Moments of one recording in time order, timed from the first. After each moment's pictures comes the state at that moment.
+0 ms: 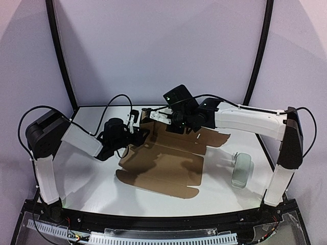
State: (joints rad) left arm -0.65 1.94 0.89 0.81 0.06 -0.19; right arm 0.95 1.81 1.57 -0.46 0.43 -0.78
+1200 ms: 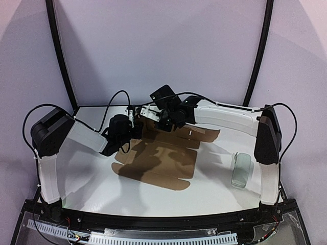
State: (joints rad) left arm -0.65 2.00 1.01 0.73 -0.23 -0.23; right arm 0.93 2.06 1.83 -0.52 0.42 -0.69
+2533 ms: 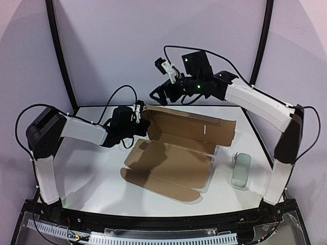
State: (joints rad) left arm -0.66 1.94 1.13 0.47 -0.02 -0.25; right arm 0.78 1.85 1.89 -0.46 -0.10 -0.17
